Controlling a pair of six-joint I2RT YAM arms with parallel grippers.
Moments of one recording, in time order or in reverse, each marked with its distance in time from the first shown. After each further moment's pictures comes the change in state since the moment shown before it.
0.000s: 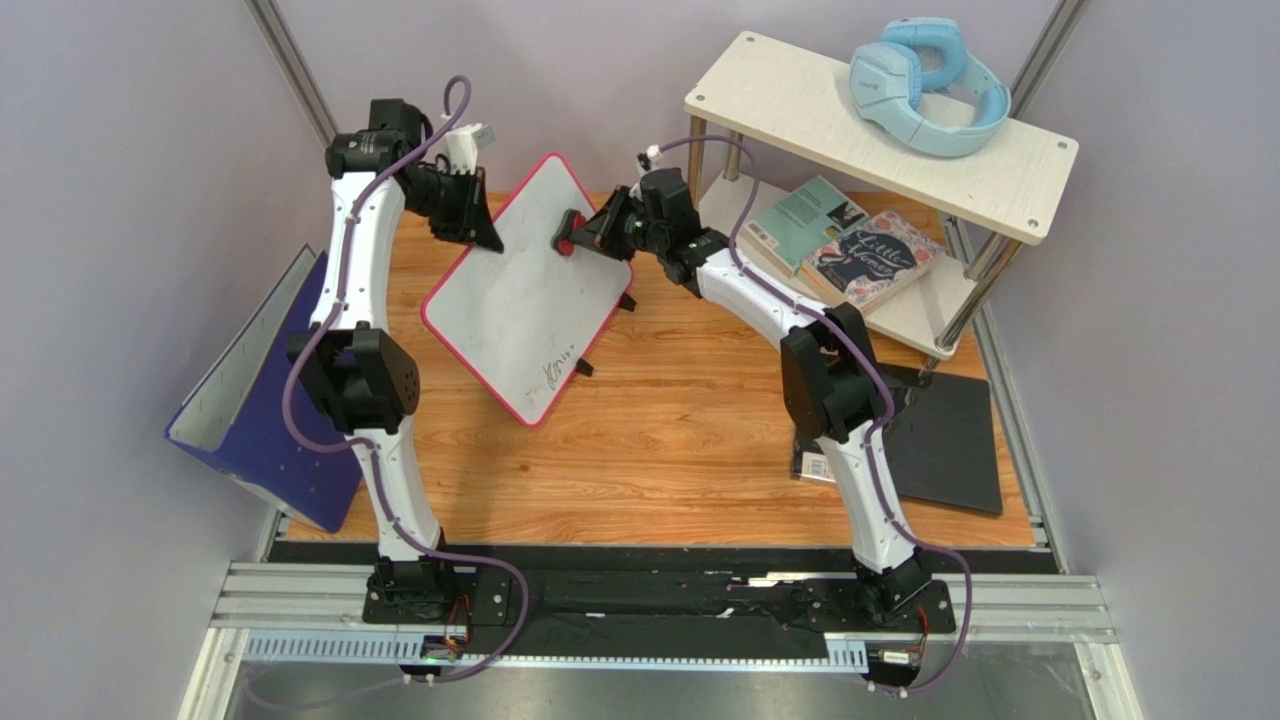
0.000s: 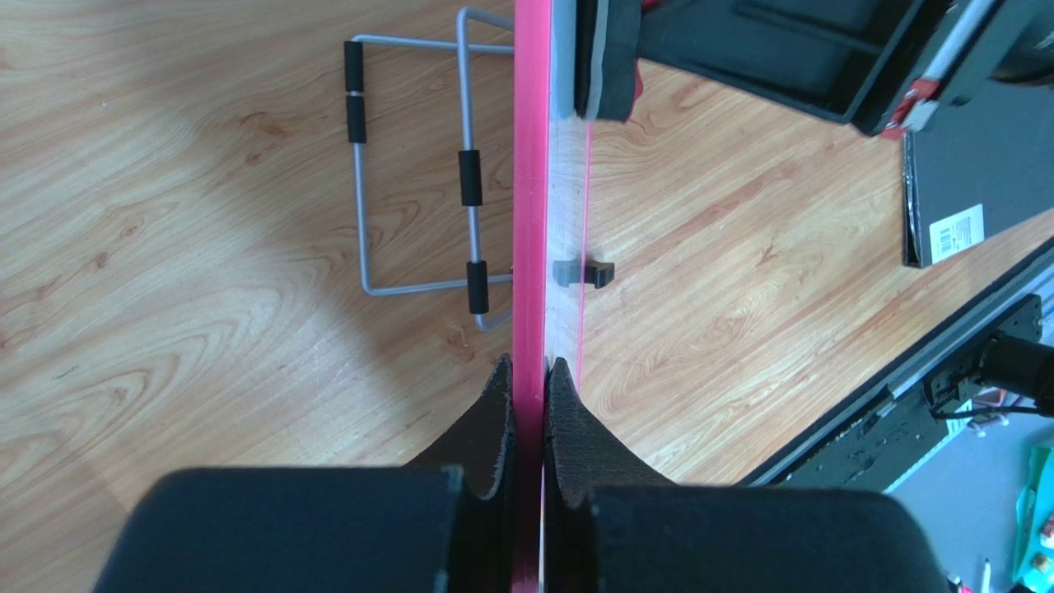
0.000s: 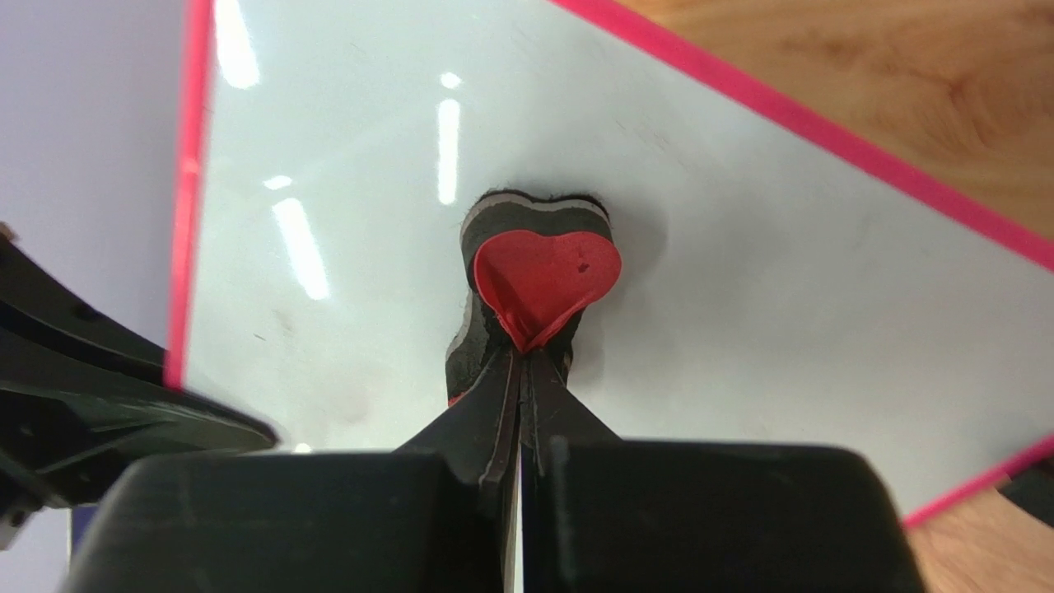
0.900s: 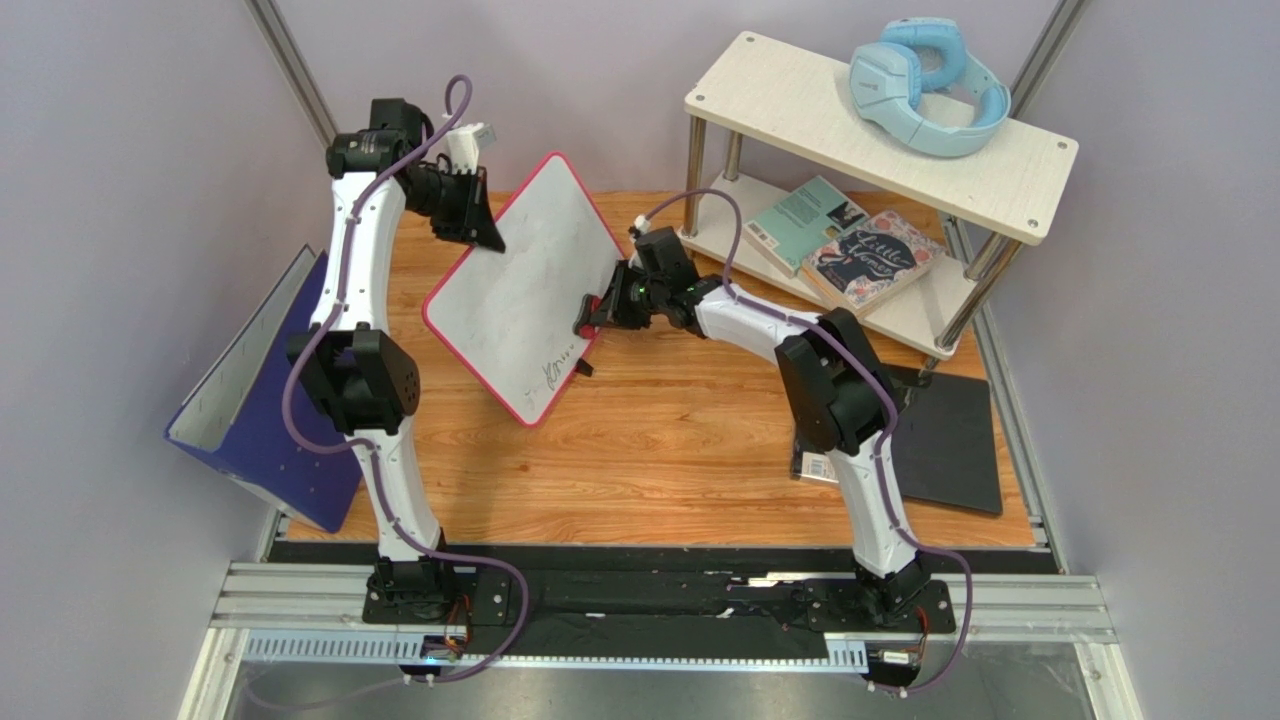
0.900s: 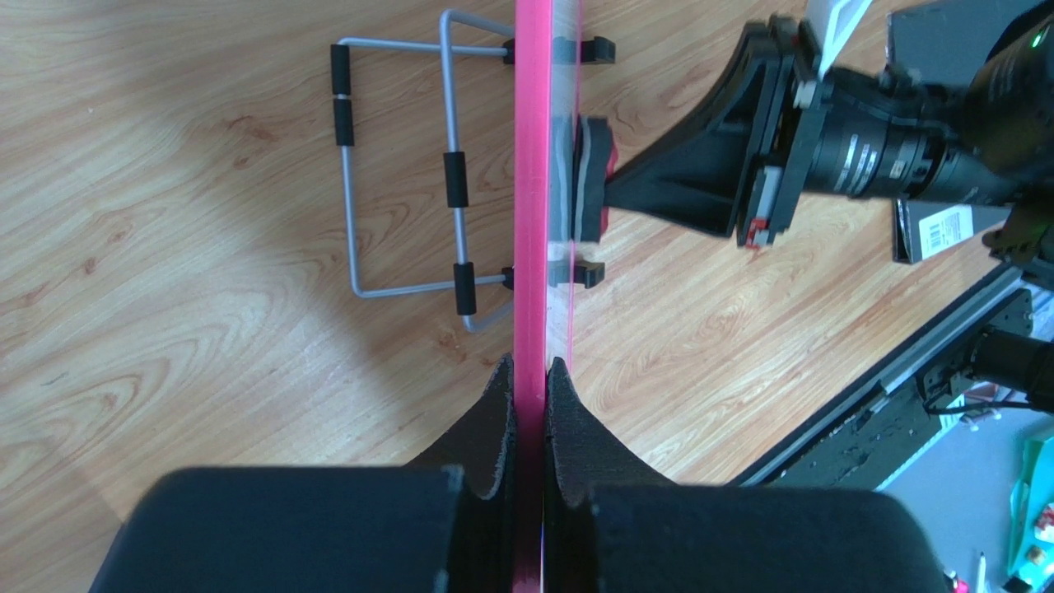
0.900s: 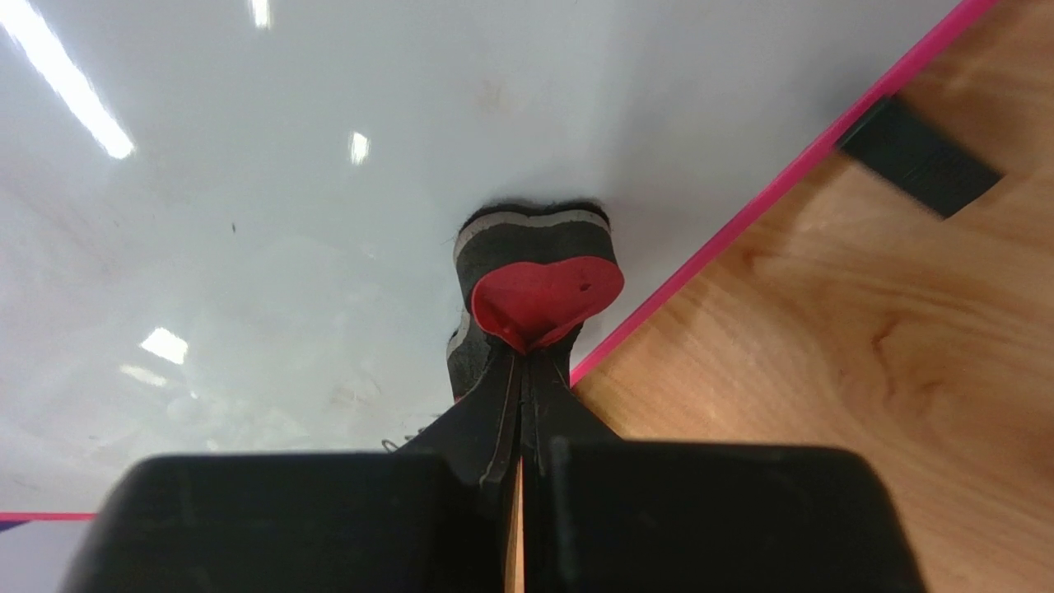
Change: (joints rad) left arm -0.003 -0.003 0.000 -0.001 0.012 -0.001; right arm 0.038 -0.109 -0.381 -0.051 -0.024 -0.164
